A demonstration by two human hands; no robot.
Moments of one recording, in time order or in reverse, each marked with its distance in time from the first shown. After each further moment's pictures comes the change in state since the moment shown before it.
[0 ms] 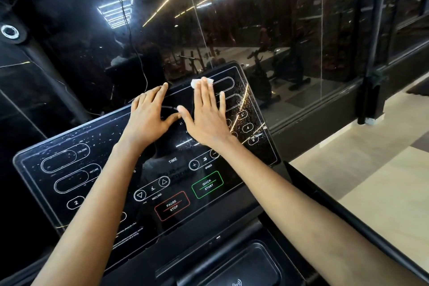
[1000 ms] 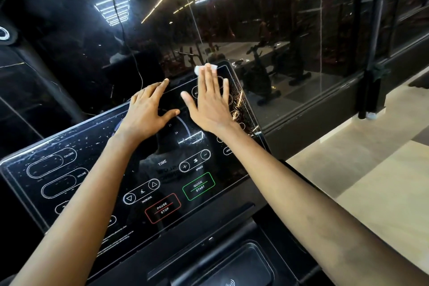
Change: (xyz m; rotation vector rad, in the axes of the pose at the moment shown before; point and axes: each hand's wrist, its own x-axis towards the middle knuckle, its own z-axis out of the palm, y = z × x) left_hand 0.023 0.016 0.003 -0.030 -0.080 0.030; right_hand 0.028 0.038 -0.015 0.027 0.037 0.005
